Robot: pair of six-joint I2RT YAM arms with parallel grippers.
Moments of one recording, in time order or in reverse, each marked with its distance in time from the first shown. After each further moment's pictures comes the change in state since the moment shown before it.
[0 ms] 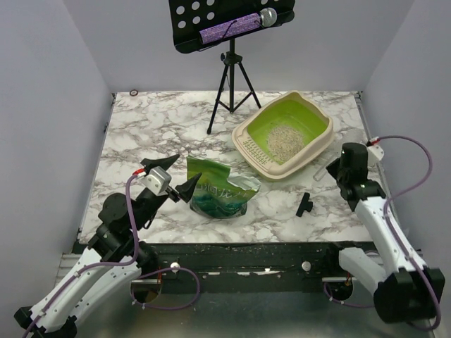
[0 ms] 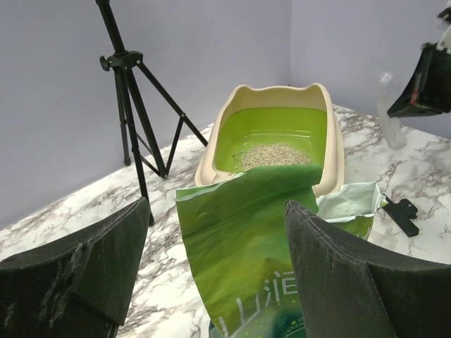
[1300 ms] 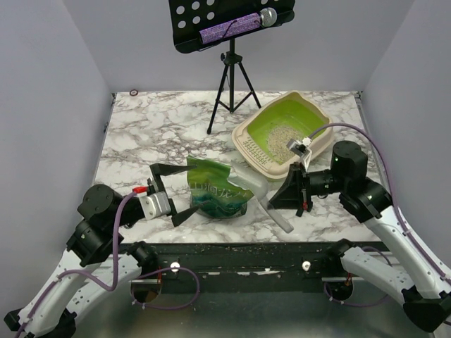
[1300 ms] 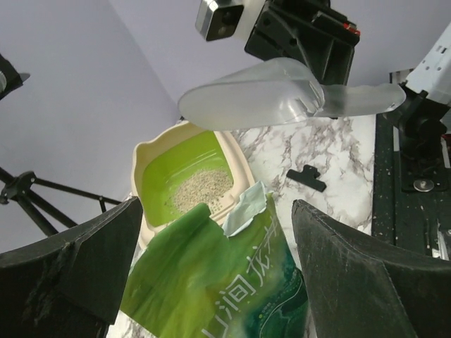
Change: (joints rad) left arm -0.002 0.088 0.292 -0.270 0.526 0.225; right arm 0.455 -0.175 0.237 -0.031 -1.446 -0.303
